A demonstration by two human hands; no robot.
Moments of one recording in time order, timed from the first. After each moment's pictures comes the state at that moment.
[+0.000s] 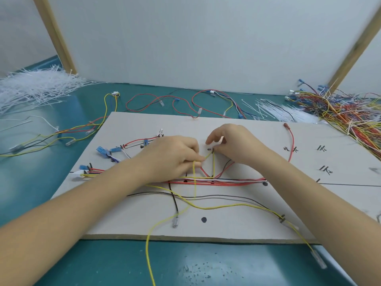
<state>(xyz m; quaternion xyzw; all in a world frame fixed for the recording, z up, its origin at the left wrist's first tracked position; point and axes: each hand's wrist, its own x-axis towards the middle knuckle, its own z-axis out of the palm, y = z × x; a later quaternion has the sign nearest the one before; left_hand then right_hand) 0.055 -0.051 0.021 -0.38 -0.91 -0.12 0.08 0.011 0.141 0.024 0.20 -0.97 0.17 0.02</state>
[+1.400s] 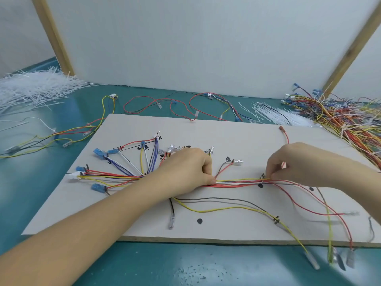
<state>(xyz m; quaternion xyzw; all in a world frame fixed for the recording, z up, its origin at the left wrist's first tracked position) 0.068 -0.003 0.019 -0.20 -0.95 -0.24 -0.06 0.067 0.234 0.068 0.17 -0.97 0.00 -0.14</state>
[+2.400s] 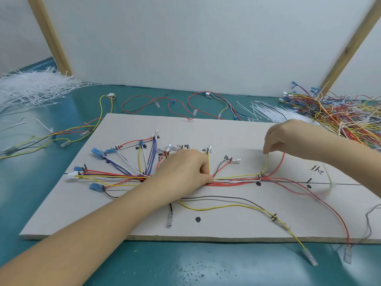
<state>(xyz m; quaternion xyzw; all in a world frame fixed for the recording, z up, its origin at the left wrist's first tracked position) 0.077 -0.001 0.019 -0.17 -0.96 -0.24 -0.04 0.017 0.258 0.066 0.25 -0.96 -0.08 -0.05</state>
